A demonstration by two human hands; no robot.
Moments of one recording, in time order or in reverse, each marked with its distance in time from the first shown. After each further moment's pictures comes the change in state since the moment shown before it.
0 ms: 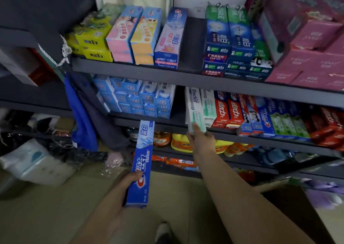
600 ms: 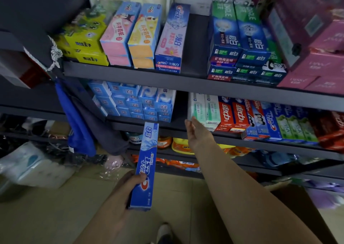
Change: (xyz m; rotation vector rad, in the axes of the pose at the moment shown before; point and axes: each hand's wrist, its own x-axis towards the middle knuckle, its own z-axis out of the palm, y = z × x) left_hand 0.031 -0.002 -0.006 0.006 -0.091 0.028; right_hand 0.025 -0.022 0.038 0.277 -0.079 0.149
